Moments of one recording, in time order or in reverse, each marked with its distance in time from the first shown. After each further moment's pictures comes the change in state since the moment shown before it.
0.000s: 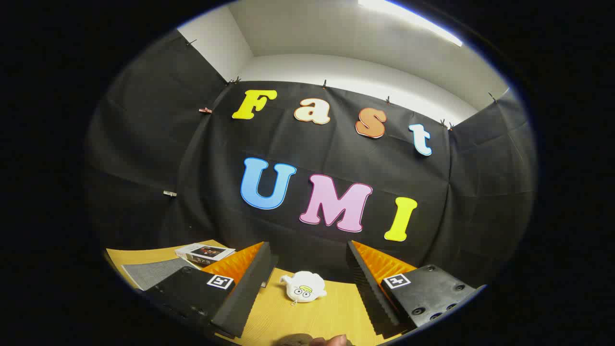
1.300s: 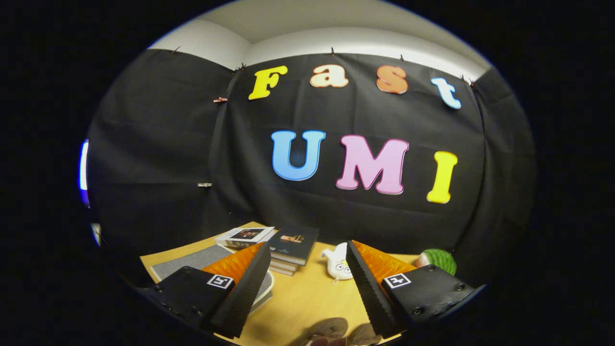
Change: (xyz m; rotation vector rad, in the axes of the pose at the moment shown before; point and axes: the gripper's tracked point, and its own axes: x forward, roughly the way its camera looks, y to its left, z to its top) arm 0.005 0.053 -0.083 0.311 0.291 0.317
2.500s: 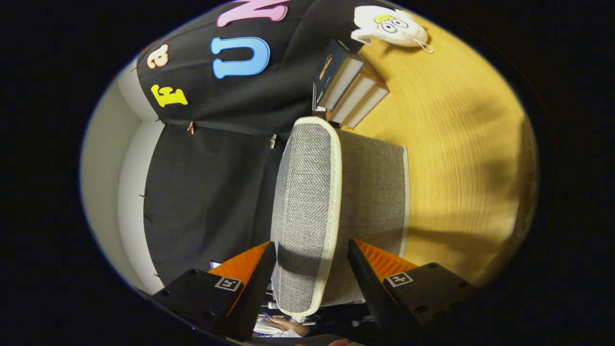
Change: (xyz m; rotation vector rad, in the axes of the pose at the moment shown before) arm 0.041 0.136 -0.211 1.186 0.694 0.599
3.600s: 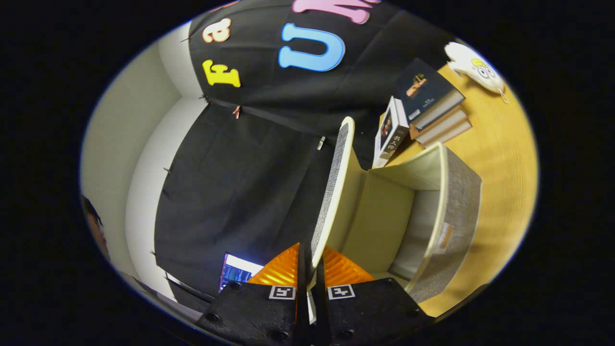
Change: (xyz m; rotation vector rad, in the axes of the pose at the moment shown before) arm 0.032 0.168 -0.018 -0.338 -0.046 0.106
